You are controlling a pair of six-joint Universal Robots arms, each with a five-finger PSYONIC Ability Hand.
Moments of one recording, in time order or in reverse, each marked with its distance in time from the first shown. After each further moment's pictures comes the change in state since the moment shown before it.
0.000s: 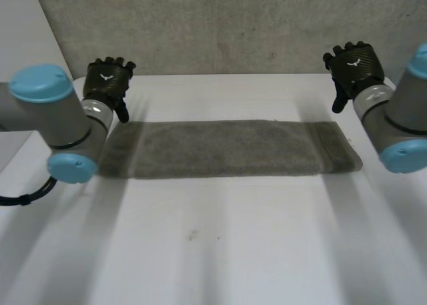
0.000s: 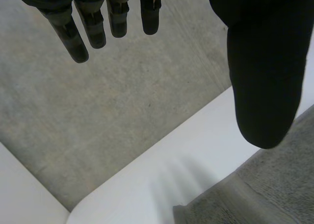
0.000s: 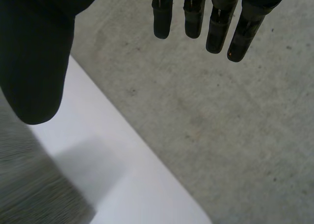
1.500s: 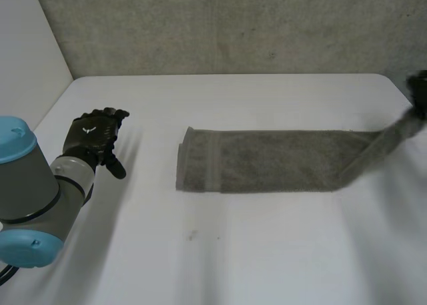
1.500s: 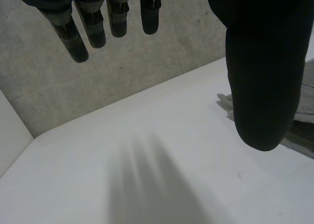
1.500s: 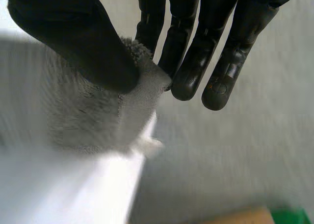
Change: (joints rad) left arm 0.009 0.399 -0.662 0.075 0.000 -0.226; right arm -0.256 -0.054 0.109 0.032 0.041 -0.227; left_hand -0.007 -0.004 -0.005 -0.003 0.000; right_hand 0.734 0.952 0.969 0.958 0.925
